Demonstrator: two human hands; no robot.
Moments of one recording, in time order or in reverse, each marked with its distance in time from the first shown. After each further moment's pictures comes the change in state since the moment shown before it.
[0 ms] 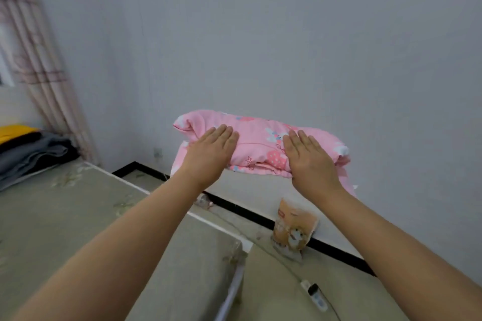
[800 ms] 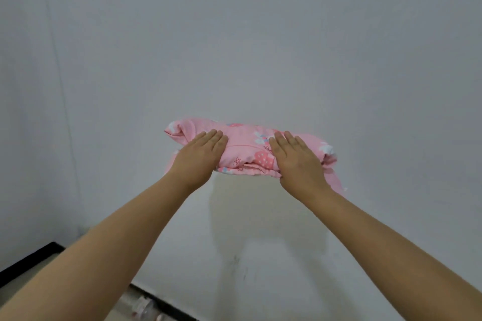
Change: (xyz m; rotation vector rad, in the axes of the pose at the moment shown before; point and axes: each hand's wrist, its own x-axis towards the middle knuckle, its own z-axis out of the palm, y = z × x) left_hand 0.384 -0.149 0.342 -0.078 0.082 -0.035; right_hand 0.266 0.252 0.359 -0.083 0.070 -0.025
